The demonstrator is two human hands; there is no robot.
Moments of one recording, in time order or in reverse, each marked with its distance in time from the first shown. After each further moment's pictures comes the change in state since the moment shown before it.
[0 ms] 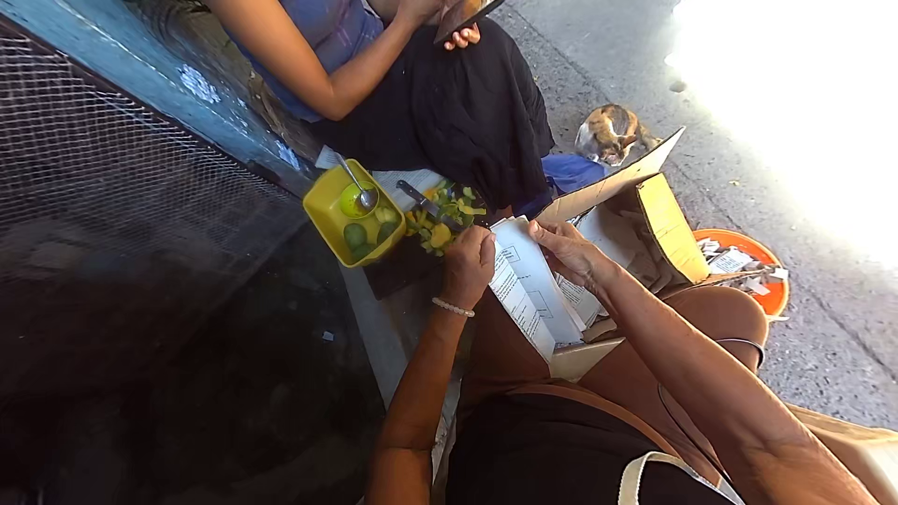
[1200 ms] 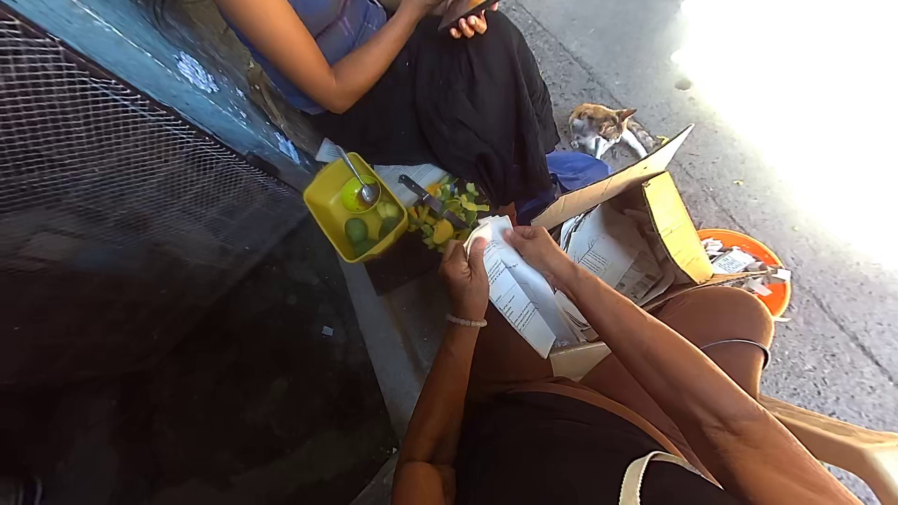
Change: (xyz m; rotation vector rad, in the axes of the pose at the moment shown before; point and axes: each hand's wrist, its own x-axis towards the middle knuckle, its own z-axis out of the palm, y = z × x) left_hand -0.028 0.003 0.011 -0.199 0.352 -0.232; right_hand 0.031 0.024 0.033 -0.242 0.133 0.070
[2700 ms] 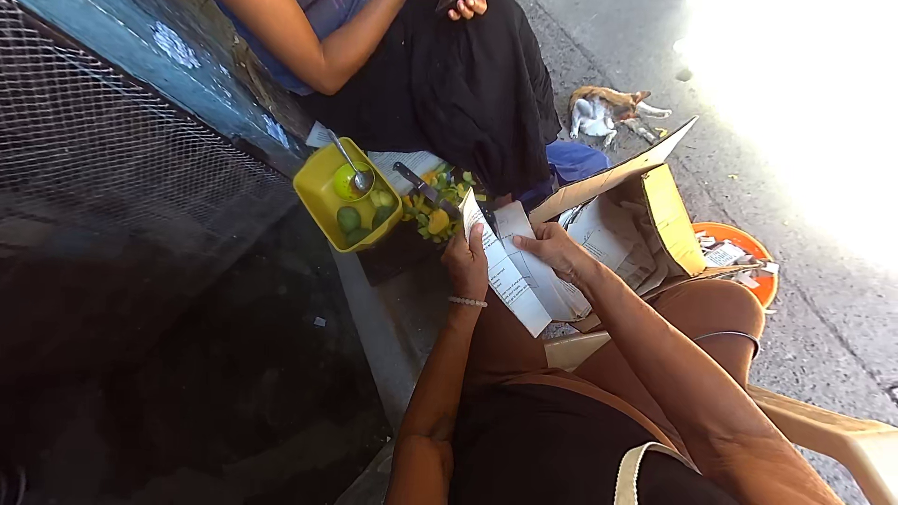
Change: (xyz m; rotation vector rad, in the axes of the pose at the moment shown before) left_hand -0.006 -0.022 0.018 0.208 -0.100 -0.185; right_hand -0.022 0.009 -0.028 -0.023 -0.066 0.036
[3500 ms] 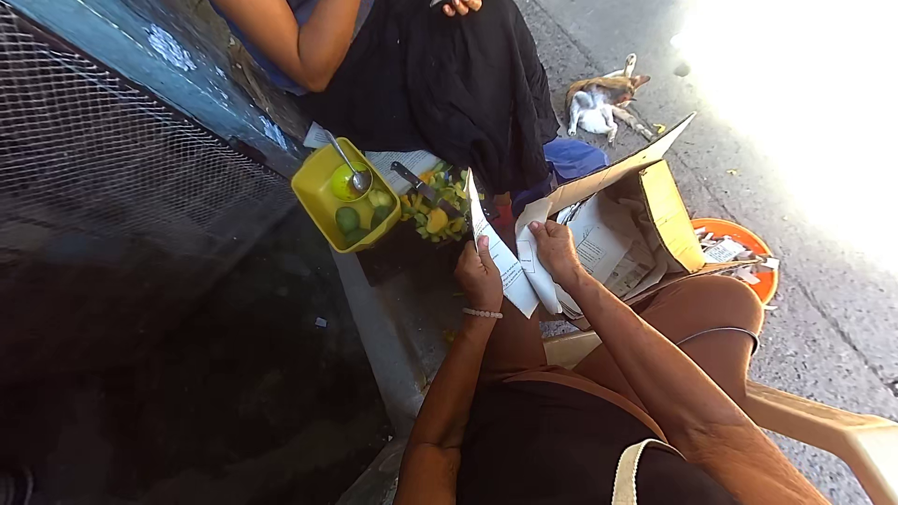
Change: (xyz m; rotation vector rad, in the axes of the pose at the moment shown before) left_hand -0.031 0.007 0.018 0.019 0.105 -0.012; right_hand 0.021 0.034 0.008 -0.248 0.478 -0.069
